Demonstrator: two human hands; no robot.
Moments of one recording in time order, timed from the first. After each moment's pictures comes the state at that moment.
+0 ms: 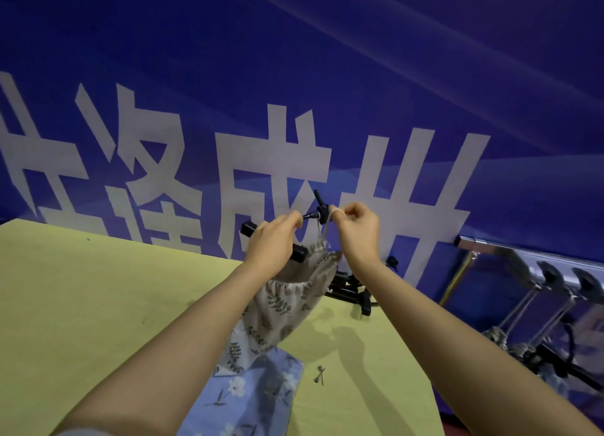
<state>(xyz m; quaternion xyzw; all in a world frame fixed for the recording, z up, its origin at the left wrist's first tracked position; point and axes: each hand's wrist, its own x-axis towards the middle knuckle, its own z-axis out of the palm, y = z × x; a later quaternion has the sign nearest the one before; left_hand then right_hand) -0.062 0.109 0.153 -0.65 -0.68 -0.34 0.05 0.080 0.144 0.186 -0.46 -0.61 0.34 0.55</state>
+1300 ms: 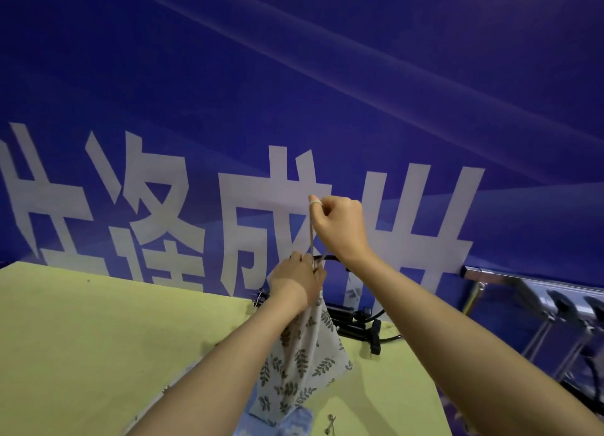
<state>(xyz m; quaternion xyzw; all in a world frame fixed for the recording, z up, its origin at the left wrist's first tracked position) -0.031 0.126 0.179 -0.62 -0.76 -0.16 -0.06 0.048 0.157 0.253 -0.34 -0.78 0.11 0.52</state>
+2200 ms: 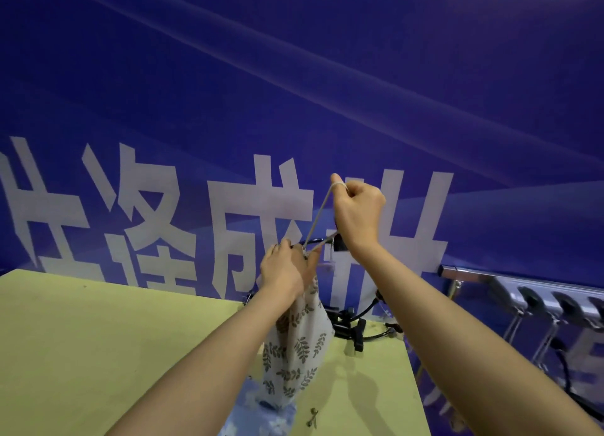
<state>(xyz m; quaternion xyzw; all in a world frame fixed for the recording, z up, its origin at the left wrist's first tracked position) 0.002 0.106 0.209 -0.58 -0.78 -0.25 0.03 0.101 0.135 0.292 -0.38 -0.64 0.17 0.64</state>
